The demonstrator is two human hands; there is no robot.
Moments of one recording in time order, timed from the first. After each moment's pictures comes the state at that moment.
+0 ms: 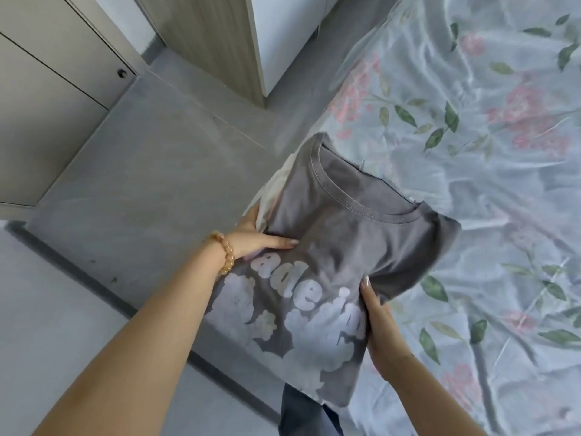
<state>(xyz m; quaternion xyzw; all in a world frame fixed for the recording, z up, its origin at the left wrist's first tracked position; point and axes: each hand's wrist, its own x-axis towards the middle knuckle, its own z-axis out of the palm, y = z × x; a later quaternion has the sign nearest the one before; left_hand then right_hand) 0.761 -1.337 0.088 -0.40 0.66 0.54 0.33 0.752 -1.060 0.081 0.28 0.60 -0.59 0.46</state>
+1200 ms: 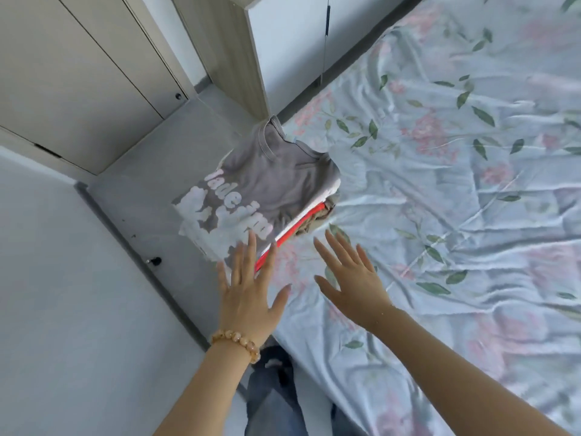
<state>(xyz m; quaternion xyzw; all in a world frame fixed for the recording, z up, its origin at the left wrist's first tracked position) 0.898 -0.974 0.212 -0.35 0.93 0.10 0.06 0.726 -0.845 0.196 -0.50 0.82 -0.11 0.27</state>
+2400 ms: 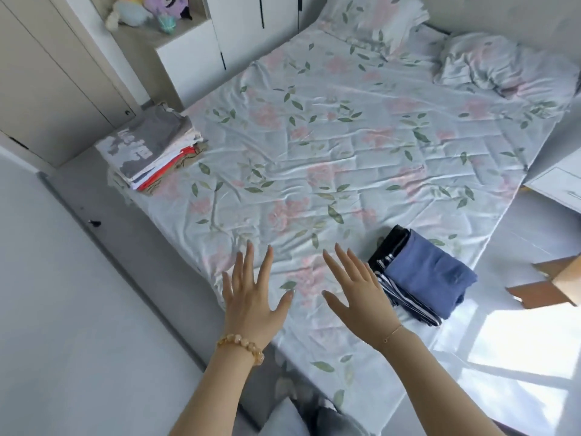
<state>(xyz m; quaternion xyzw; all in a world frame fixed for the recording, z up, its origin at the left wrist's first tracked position) 0.923 -0.268 0.398 -0.34 0.92 0.21 -0.03 0.773 -0.109 0.403 -0.45 0.85 -0.17 0.19</state>
